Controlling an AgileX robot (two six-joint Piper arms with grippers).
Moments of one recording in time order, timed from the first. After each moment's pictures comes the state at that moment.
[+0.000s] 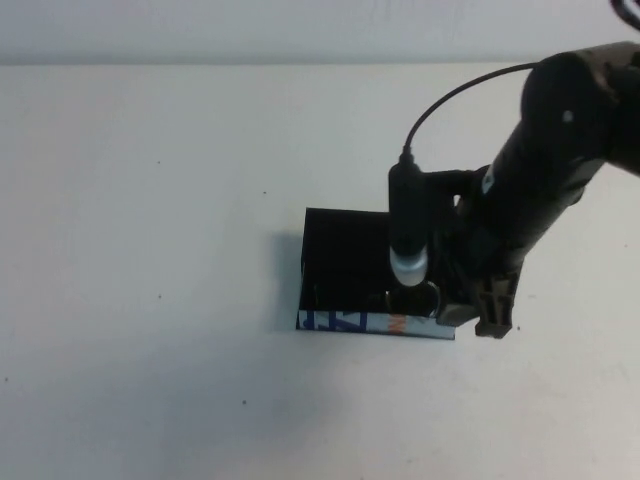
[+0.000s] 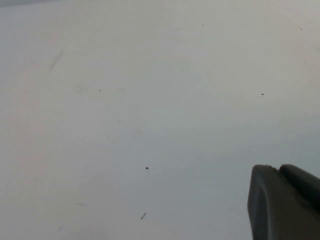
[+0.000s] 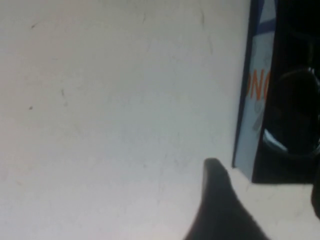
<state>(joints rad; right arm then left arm) 0.53 1.73 -1.44 0.15 1.12 -1.04 -0.06 -0.02 0.02 -0.01 0.36 0.08</state>
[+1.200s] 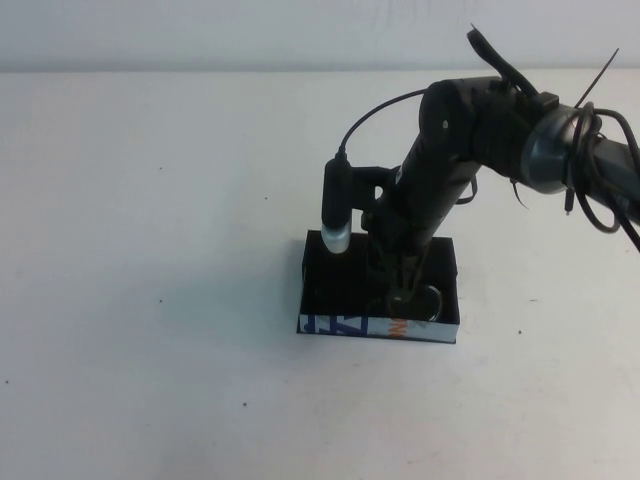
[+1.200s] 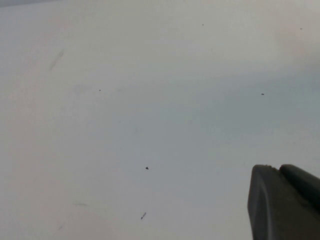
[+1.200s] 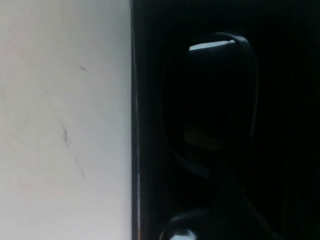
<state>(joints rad) 0.52 2.16 -1.84 0.25 1.06 -1.09 -0.06 -0.02 0.02 -0.01 0.36 0.08</state>
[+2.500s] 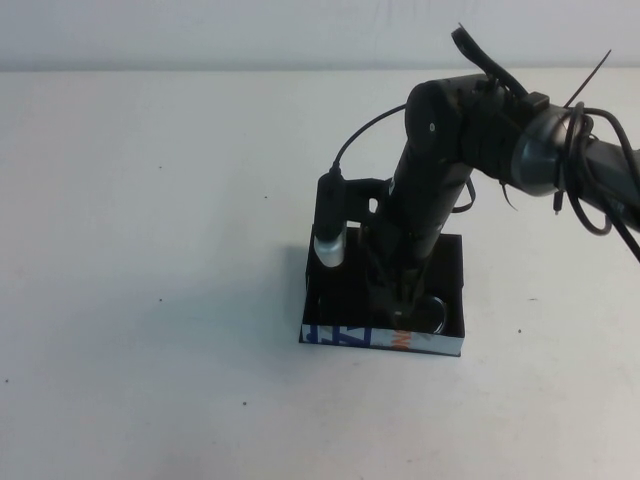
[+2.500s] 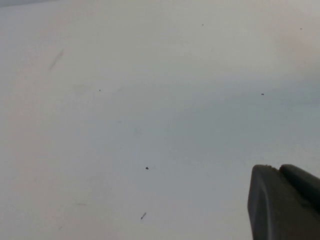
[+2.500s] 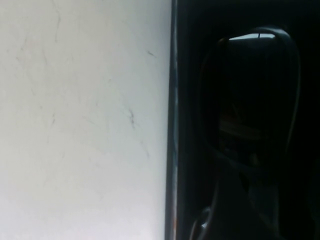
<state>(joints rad) 0.55 2.14 -1.84 0.21 1.18 -1.01 -0.06 -0.02 0.02 -0.01 0.36 0.08</state>
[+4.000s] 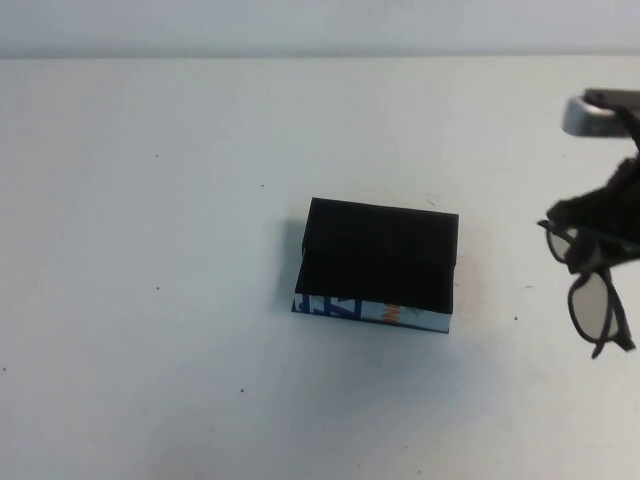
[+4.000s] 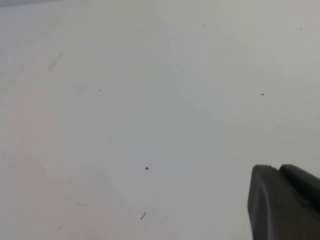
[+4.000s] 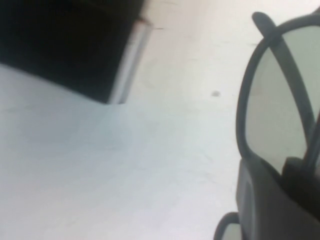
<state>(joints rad) 0.20 1.57 -1.29 0.24 1.07 -0.04 -0.06 -0.02 0.02 -0.01 0.36 0.08</state>
